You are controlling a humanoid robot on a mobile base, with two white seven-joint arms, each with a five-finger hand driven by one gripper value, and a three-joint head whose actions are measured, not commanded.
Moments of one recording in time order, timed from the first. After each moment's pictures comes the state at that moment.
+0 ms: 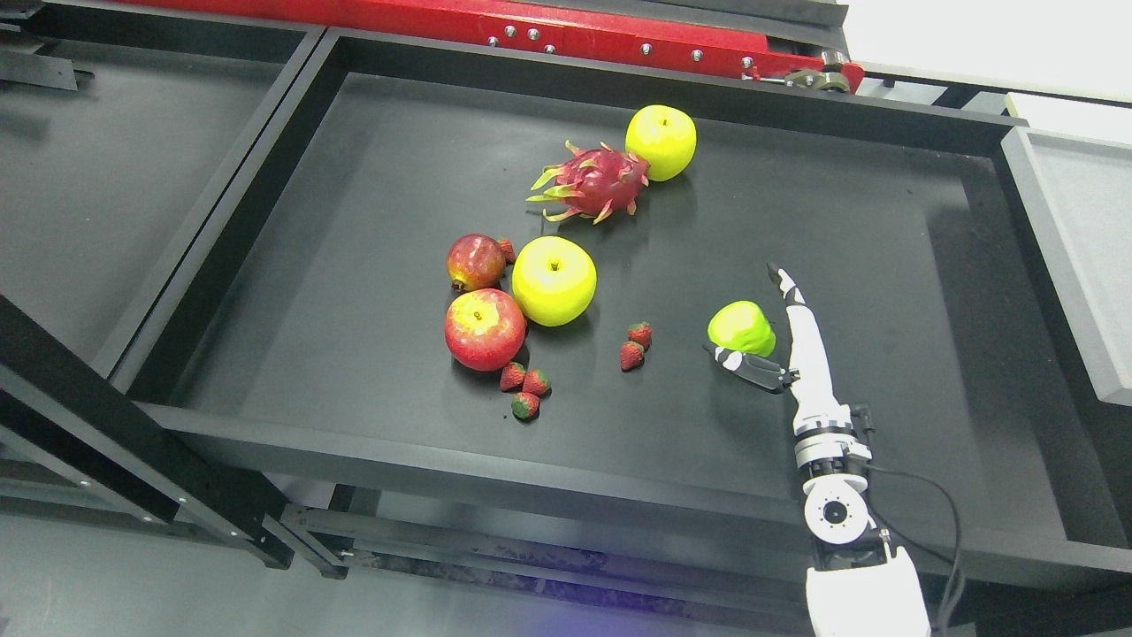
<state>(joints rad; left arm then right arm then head) -0.04 0.00 0.07 -0.10 0.04 -0.06 -0.14 -0.10 -0.01 0.01 -1.38 0.46 -0.13 -0.02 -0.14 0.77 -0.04</state>
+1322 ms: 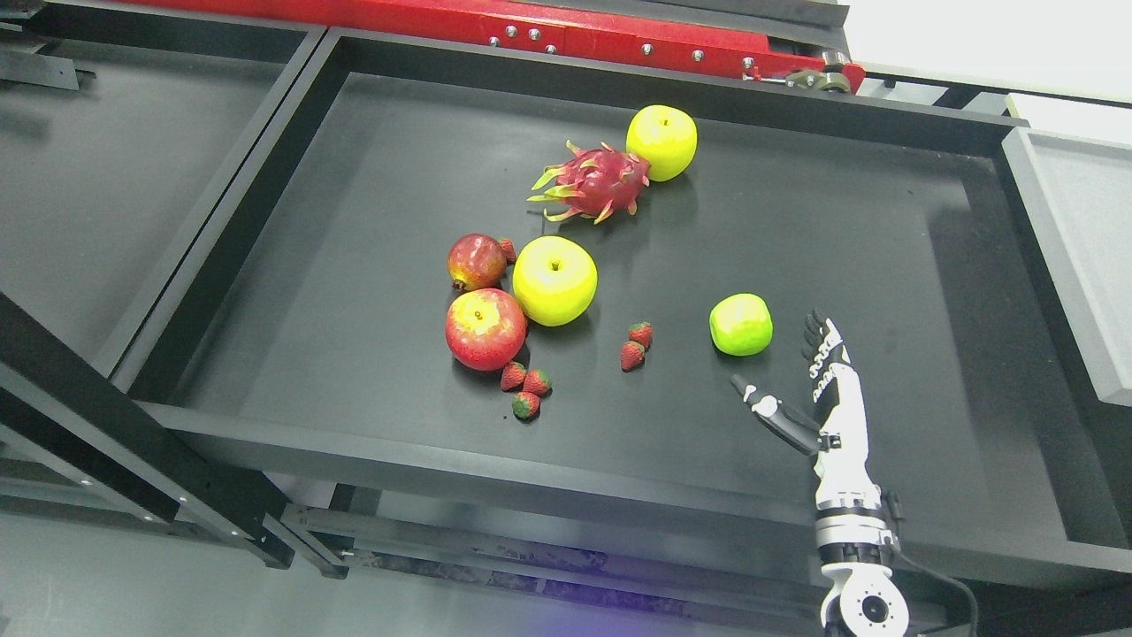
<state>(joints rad) -0.04 0.00 0.07 -0.10 0.04 -0.06 -0.14 0.16 0.00 0.00 -1.67 0.07 -0.14 -0.02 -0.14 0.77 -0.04</state>
